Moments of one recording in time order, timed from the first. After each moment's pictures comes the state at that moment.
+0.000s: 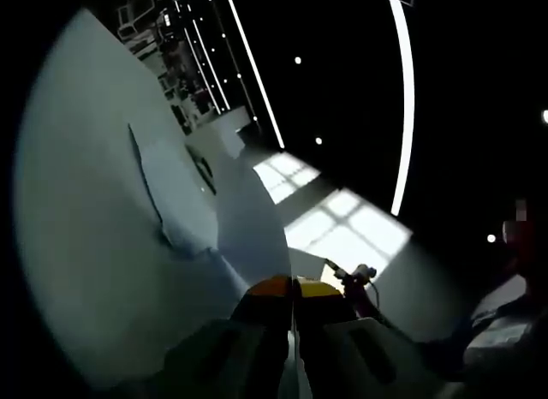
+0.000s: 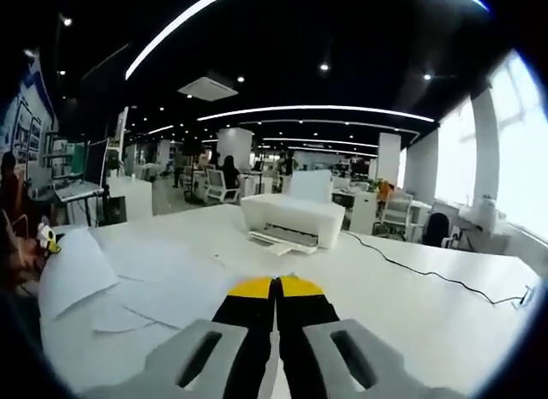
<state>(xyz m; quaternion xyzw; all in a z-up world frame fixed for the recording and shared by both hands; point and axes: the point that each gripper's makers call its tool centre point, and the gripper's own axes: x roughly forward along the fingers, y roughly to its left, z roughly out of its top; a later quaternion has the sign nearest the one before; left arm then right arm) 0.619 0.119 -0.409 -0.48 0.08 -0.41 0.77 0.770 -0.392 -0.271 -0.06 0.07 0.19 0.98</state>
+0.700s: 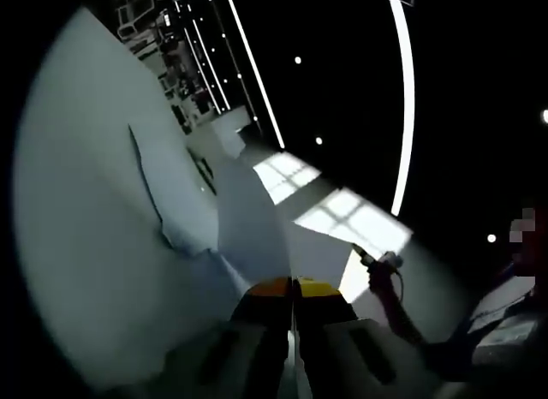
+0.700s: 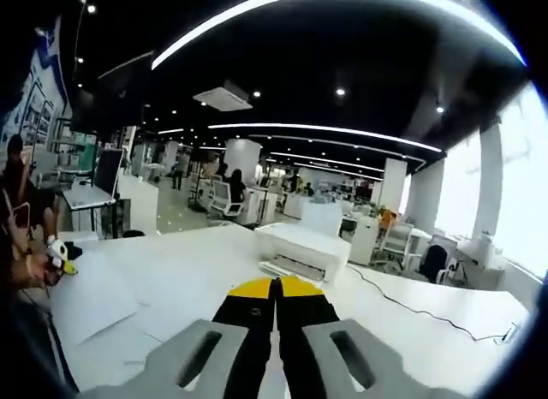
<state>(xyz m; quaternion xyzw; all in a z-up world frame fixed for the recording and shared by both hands) 0.619 0.119 -0.409 -0.48 0.08 -0.41 0.77 0.711 -0.307 -0.183 -0.10 0.03 0.20 0.97</state>
